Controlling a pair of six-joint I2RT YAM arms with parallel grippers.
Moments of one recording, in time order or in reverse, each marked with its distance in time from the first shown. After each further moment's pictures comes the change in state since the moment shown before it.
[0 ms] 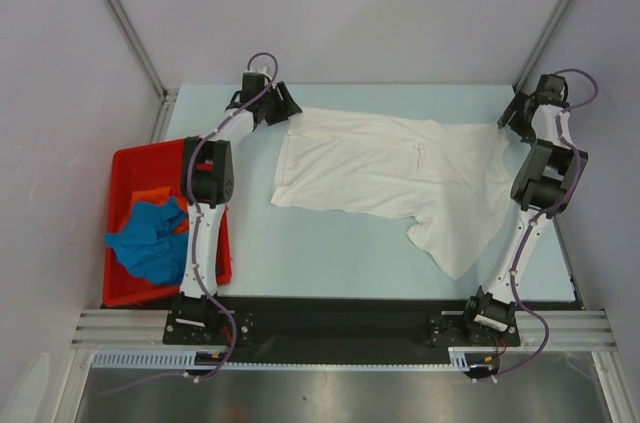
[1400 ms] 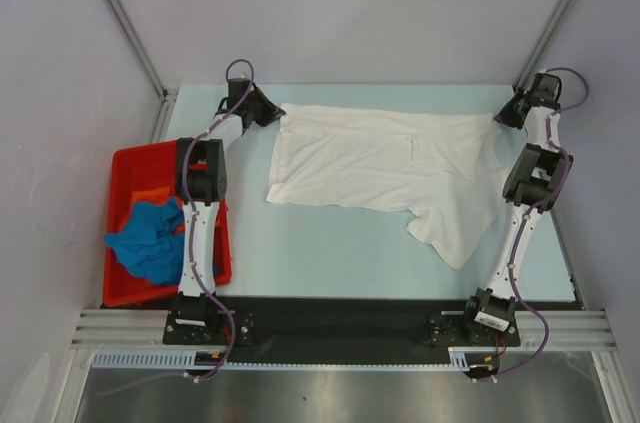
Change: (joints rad) left arm 0.075 0.045 -0.029 0.111 0.037 -0.293; right arm 0.000 0.249 0.303 0.056 -0.212 0.107
